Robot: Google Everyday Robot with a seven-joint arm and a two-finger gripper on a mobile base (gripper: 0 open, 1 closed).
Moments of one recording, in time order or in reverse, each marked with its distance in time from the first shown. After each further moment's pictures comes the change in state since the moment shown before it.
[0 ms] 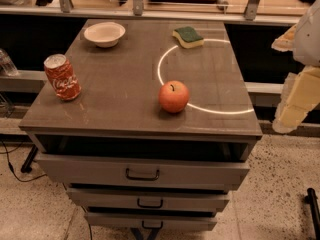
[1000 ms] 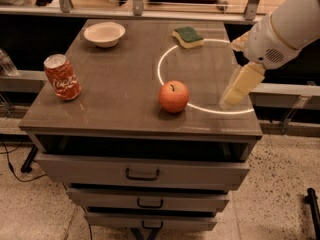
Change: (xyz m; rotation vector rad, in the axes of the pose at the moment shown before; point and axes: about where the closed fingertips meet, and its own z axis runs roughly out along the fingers) arm -0.062 -0.067 0.085 -0.021 -0.293 0.041
